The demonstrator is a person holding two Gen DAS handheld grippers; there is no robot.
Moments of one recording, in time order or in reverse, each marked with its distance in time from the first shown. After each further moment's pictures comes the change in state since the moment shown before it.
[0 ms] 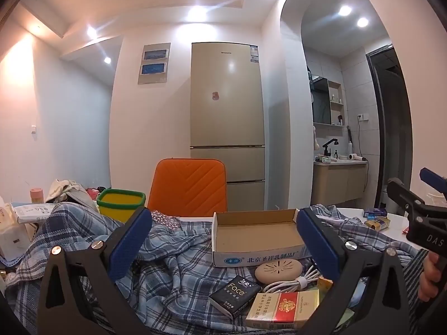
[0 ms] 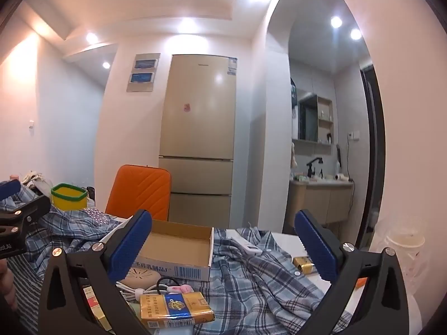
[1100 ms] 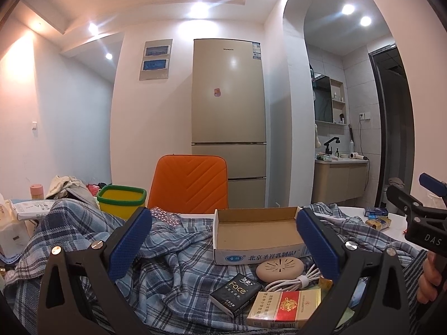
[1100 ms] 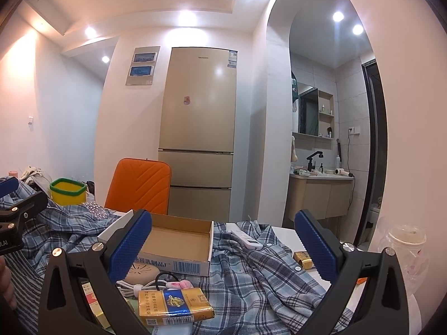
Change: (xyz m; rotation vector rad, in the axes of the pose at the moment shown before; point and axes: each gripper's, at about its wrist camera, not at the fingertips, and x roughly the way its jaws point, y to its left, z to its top) left arm 0.005 0.000 0.001 -0.008 0.020 0.007; right arm 0.009 -0.004 -0.002 0.012 0.048 -0.002
